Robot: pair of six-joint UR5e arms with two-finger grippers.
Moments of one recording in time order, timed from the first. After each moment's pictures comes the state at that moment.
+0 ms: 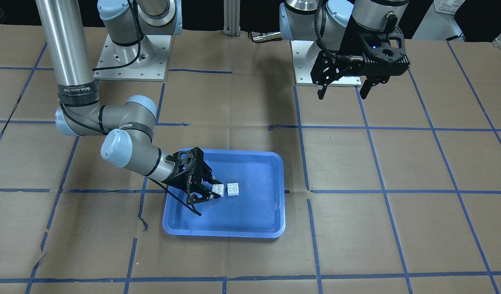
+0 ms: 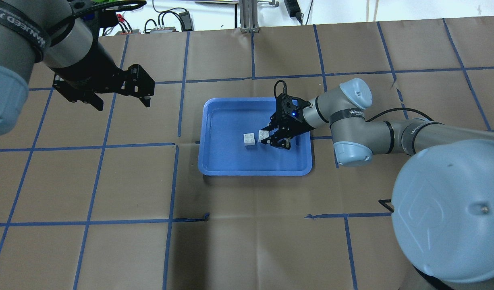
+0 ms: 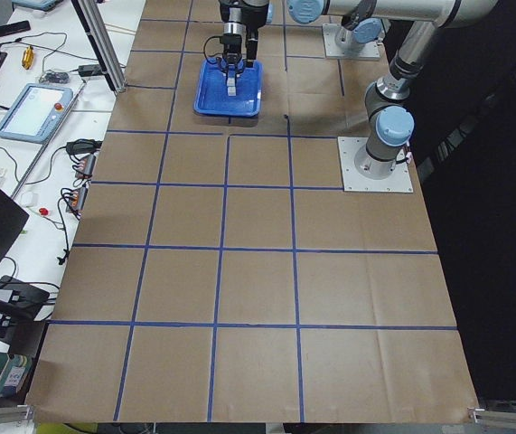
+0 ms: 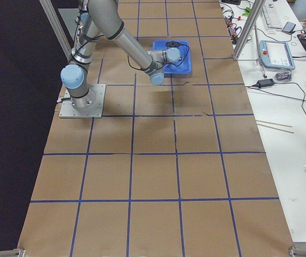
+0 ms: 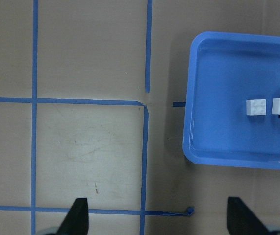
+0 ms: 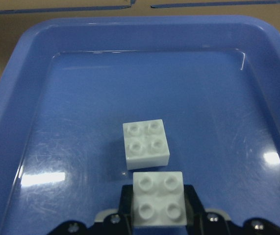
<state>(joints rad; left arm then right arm) -1.58 -1.47 -1.65 -1.49 1.58 -0.05 1.61 -1.01 1.97 -2.65 -0.81 -1.45</state>
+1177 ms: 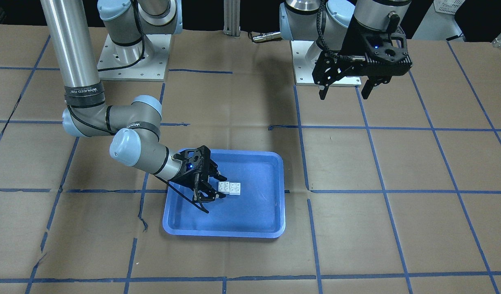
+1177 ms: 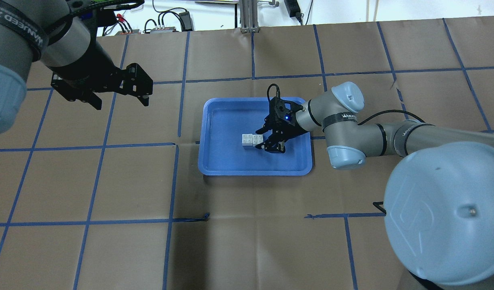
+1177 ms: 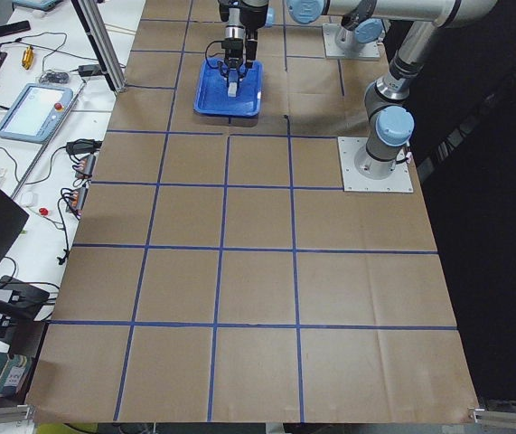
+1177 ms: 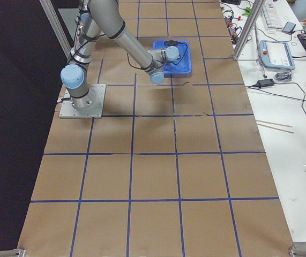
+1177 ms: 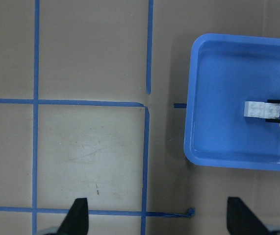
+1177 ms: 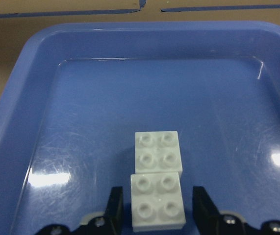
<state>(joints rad) -1.58 -1.47 -1.65 -1.49 1.58 -0.04 1.64 -1.00 1.97 -2.66 -0.81 -1.40</state>
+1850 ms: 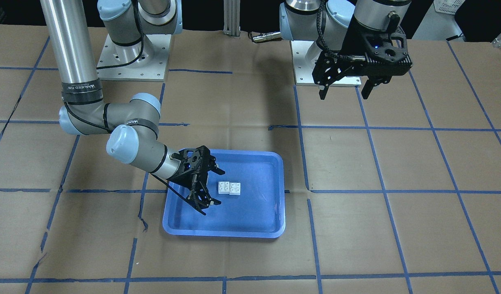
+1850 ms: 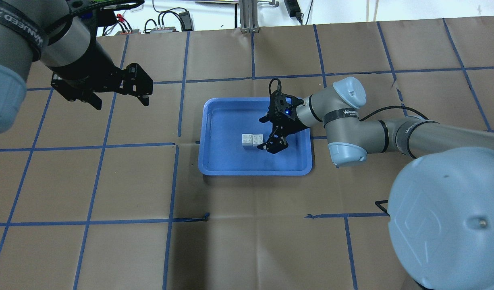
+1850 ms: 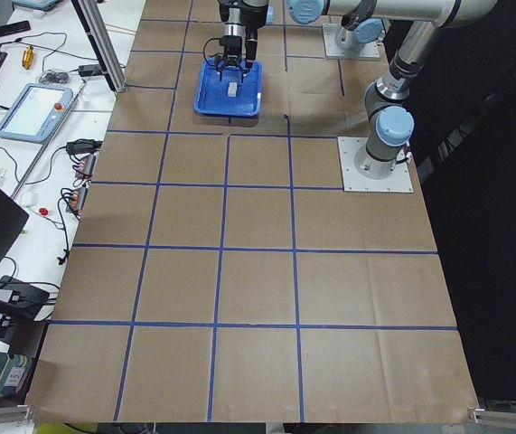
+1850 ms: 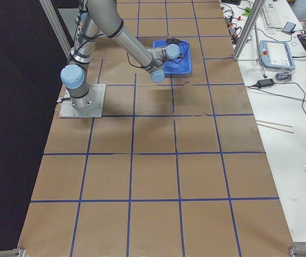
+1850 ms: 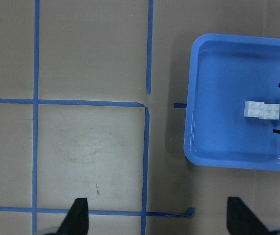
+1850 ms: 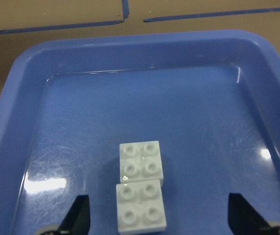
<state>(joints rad) -1.58 -1.47 -1.65 -1.49 1.58 -0.04 1.64 -1.05 1.96 -2.65 -0.83 -1.31</state>
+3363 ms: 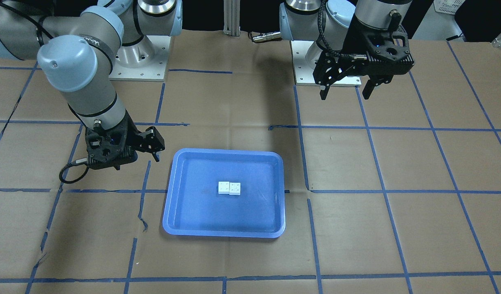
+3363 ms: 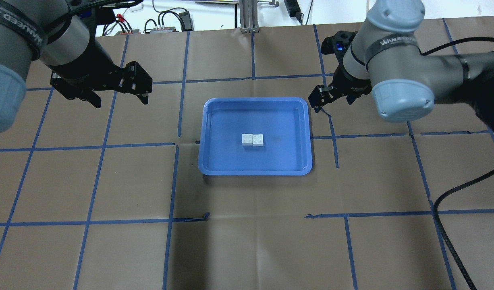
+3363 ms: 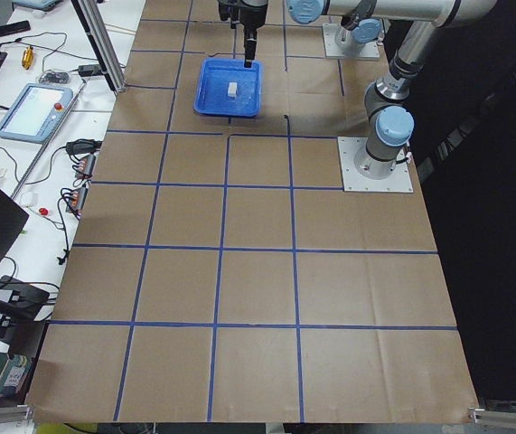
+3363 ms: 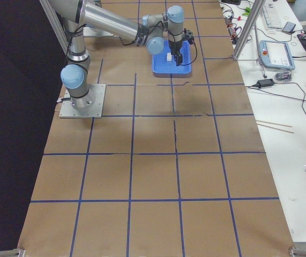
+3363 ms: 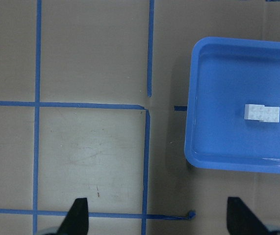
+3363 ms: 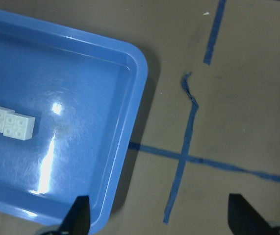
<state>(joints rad) -1.58 -1.47 -1.65 -1.48 1.58 -0.05 1.58 -1.41 1.75 -1.95 -1.50 -0.14</state>
